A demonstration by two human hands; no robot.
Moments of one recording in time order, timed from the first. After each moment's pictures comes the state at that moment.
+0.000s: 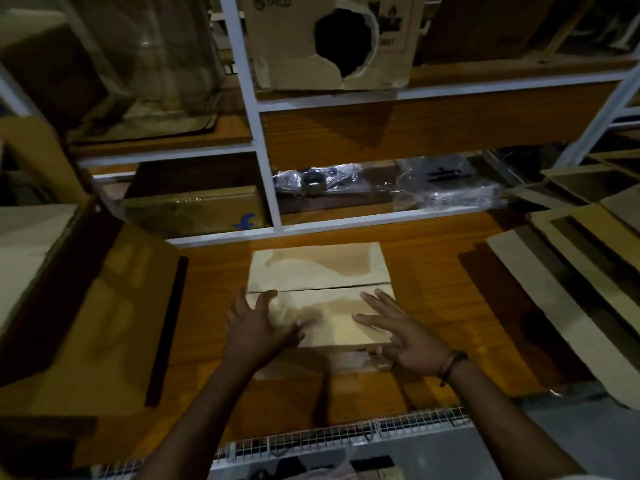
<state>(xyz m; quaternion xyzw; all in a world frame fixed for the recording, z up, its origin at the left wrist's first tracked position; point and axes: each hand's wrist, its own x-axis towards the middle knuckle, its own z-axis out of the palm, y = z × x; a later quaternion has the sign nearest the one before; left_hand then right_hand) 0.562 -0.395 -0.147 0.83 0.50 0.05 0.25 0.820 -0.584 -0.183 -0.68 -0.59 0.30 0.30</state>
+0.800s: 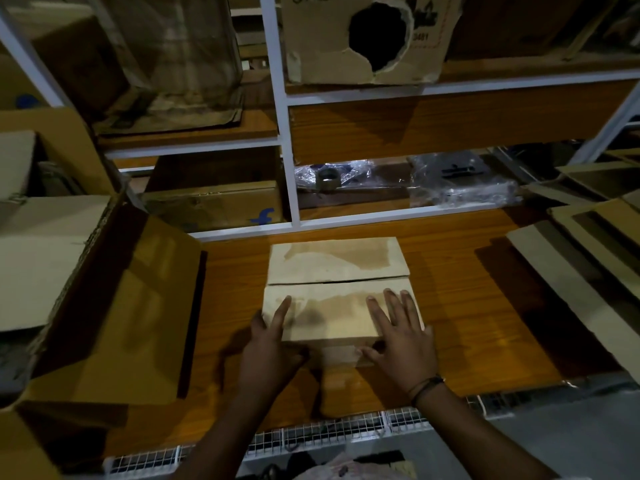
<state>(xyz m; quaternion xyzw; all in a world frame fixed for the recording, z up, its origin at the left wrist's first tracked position) 0.503 -0.407 -0.184 0.85 0.47 0.07 0.22 0.718 -0.553 -0.199 -0.88 -0.48 0.03 0.05</state>
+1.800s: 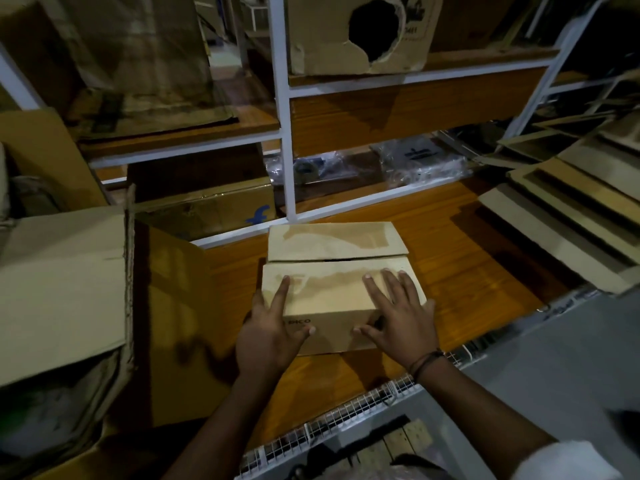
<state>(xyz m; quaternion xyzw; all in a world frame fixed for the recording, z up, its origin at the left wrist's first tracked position) 0.413 -0.318 -0.163 0.91 0.35 0.12 0.18 0.588 -0.504 -0.167 -0.92 -0.39 -0.05 0.02</state>
